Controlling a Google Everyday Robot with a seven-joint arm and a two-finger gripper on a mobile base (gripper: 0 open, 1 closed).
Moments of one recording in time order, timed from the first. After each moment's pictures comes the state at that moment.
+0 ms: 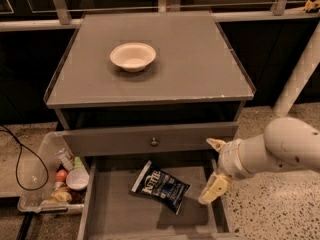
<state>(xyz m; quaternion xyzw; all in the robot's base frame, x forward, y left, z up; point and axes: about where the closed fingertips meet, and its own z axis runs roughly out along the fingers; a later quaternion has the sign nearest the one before) 0.450 -0.154 0.670 -0.57 0.76 0.14 0.28</state>
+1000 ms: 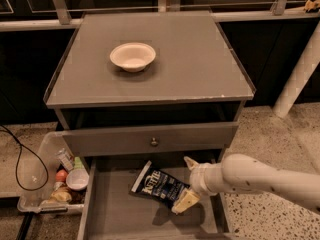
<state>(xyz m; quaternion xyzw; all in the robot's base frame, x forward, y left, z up) 0.482 -0.097 0.528 -0.56 0.75 0.14 0.32</state>
